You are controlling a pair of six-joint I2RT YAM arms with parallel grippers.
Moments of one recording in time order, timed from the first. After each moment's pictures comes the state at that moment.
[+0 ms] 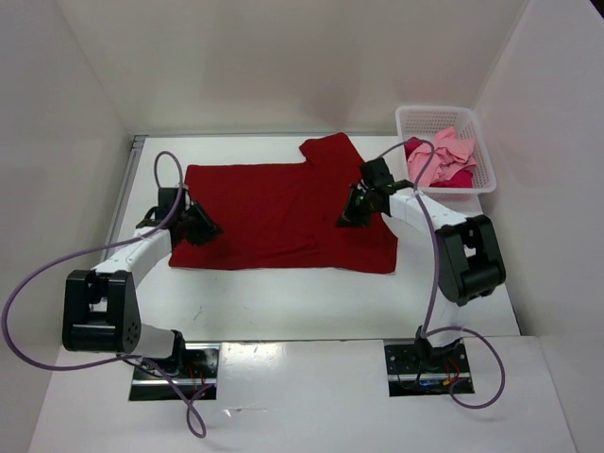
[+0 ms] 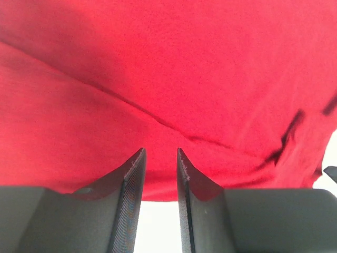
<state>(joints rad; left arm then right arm) 0.03 1.40 0.79 -0.26 0.21 -0.69 0.33 1.78 1.22 -0.45 -0.28 0.70</state>
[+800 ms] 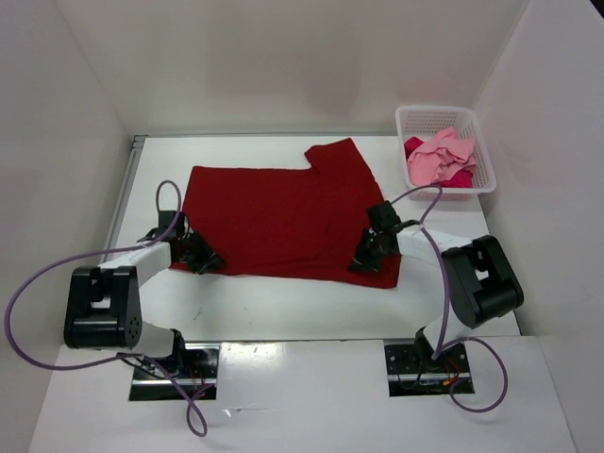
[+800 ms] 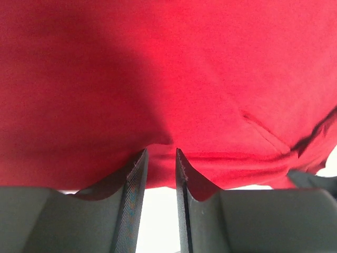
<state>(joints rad) 0.03 1.44 0.63 -0.28 0.32 -0.74 0.34 1.58 0.76 -0.35 -0.24 0.81</state>
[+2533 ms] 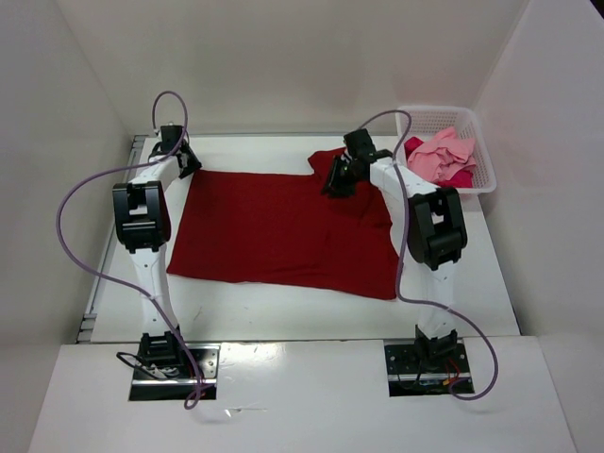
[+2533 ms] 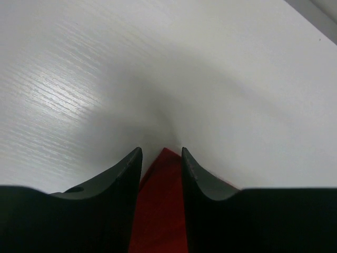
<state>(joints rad) 0.12 2.38 1.89 -0.28 -0.08 -0.47 0.32 2.07 1.61 -0.51 -0.29 0.59</state>
